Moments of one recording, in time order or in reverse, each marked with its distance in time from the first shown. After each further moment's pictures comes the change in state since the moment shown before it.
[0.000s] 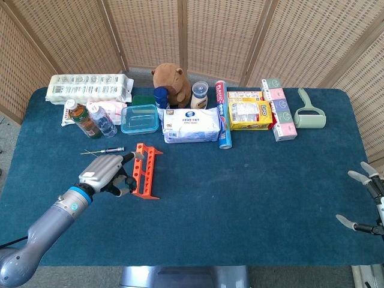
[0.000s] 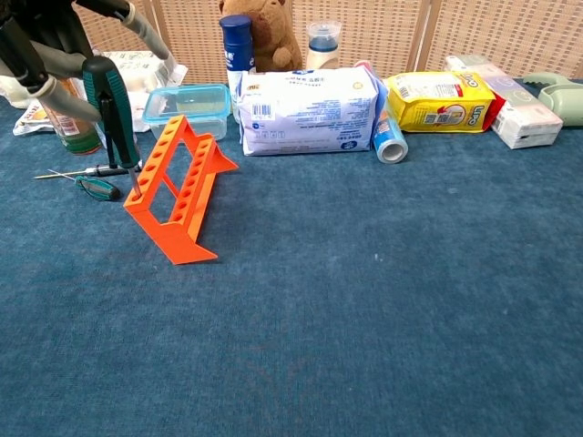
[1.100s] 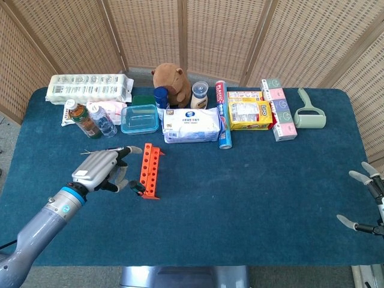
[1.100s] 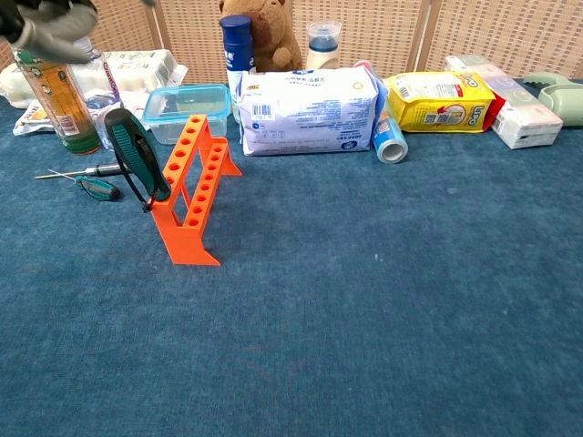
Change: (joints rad) left arm 0.080 0.071 -0.051 -0.052 0.111 0.041 -0.060; right arm -0.002 0.002 -0.001 0.003 -0.002 0.001 0.002
